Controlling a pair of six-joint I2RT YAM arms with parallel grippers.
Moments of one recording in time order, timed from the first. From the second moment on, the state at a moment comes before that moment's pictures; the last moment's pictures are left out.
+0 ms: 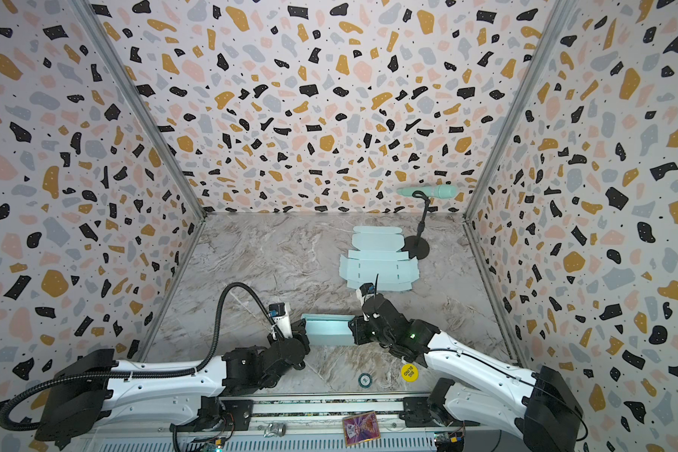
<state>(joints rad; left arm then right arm) -1.27 1.14 0.45 0.01 -0.79 -1.00 0.91 1.03 0.63 -0.35 -0.01 0.62</state>
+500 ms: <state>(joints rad) -1.26 1.21 0.38 0.26 -0.84 -0.96 0.99 1.01 0.59 -0.32 0.11 0.57</state>
